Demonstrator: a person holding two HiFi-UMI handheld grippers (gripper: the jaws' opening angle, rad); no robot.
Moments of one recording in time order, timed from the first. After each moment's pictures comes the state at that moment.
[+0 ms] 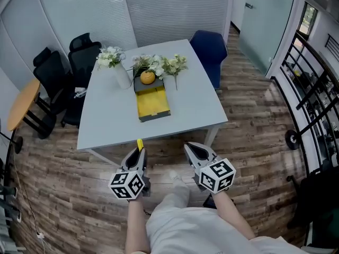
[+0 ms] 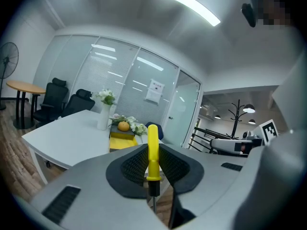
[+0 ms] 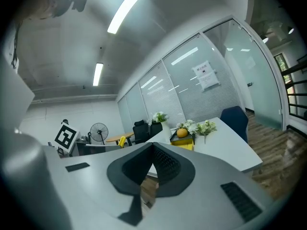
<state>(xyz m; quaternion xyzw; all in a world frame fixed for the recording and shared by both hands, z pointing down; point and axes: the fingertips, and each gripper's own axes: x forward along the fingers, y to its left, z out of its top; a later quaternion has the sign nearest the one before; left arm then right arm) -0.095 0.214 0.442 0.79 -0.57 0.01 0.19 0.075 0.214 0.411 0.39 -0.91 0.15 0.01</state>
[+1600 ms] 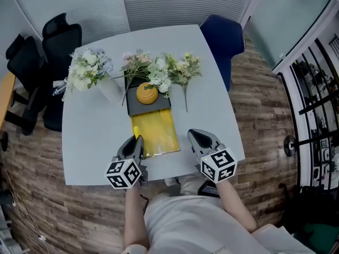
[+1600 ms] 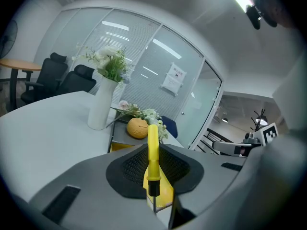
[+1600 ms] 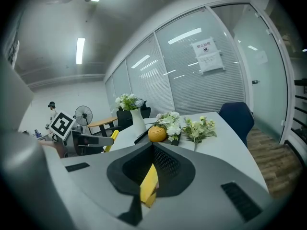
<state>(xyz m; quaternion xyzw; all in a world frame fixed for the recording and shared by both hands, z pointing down) -0.170 -0.134 0.518 0.77 -0.57 0.03 0.29 0.017 -0.142 0.476 0.42 -0.89 0.16 0.13</state>
